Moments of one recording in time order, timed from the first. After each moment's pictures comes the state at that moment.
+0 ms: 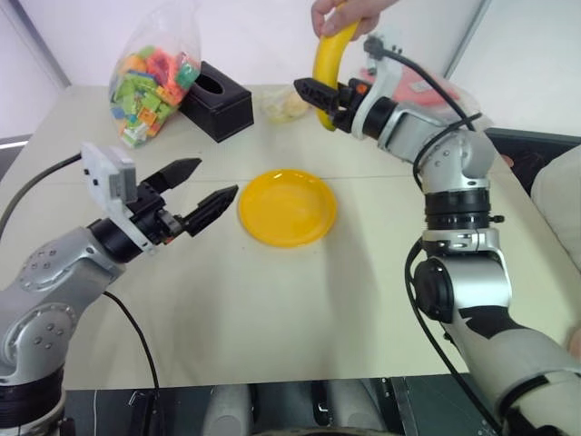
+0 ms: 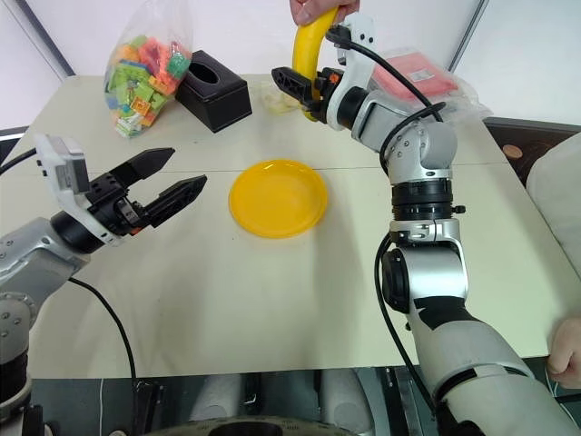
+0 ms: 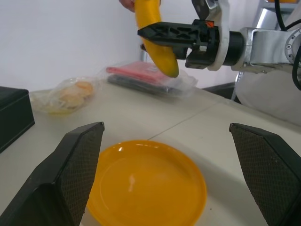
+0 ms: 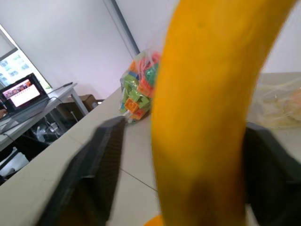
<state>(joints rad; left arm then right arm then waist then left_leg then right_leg) -0.17 0.71 0.34 -0.62 -1.01 0.65 -0.41 -1.15 -0.26 -0.17 0.42 0.58 0.80 0.42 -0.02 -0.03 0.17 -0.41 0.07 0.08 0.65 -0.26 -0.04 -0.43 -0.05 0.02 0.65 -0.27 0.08</state>
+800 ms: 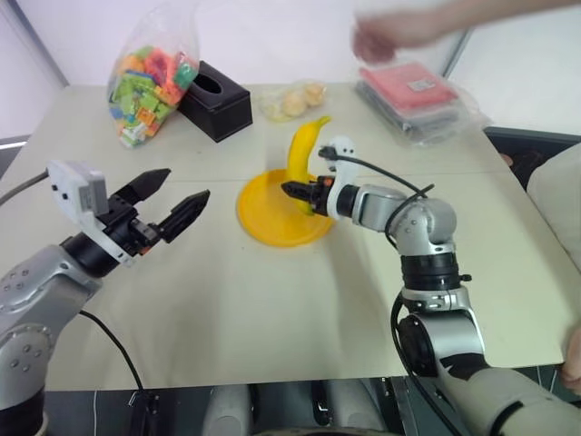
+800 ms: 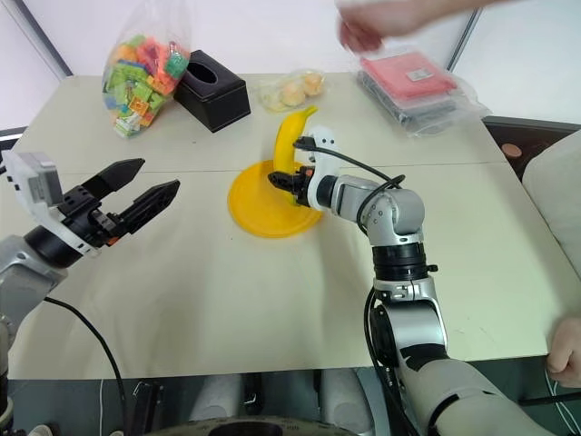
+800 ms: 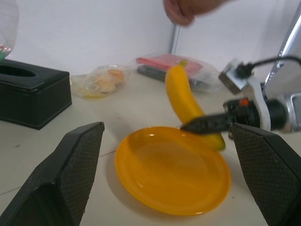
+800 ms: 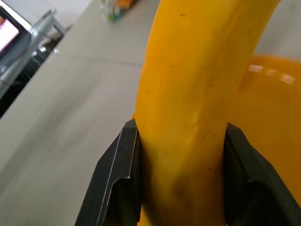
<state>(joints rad) -0.01 0.73 0.49 -0.66 -1.06 0.66 -0.38 -0.78 -0.13 -0.08 0.03 0.58 1.15 0.27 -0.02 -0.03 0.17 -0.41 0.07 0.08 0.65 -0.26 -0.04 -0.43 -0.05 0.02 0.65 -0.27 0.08</state>
